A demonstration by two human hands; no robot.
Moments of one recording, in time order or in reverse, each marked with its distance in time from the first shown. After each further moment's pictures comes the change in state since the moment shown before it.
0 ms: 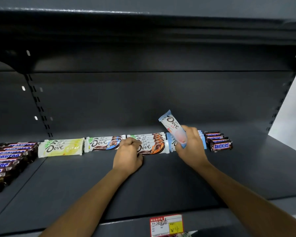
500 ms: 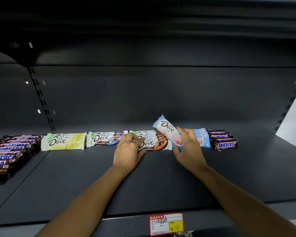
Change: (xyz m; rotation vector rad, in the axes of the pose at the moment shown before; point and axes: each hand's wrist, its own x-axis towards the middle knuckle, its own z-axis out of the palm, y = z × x) left_hand -0.001 -0.005 0.005 0.039 0.043 0.020; right_hand -0.008 0.006 0.016 -0.033 -0.083 -0.070
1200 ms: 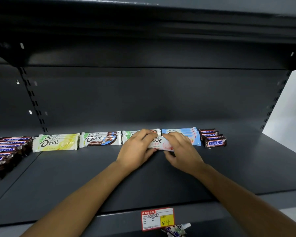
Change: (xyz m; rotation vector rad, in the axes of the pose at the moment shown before) left_hand 0.004 0.044 -0.013 -0.100 0.151 0.419; right_hand -0.011 -0.003 -0.020 -0.290 -0.074 -0.383
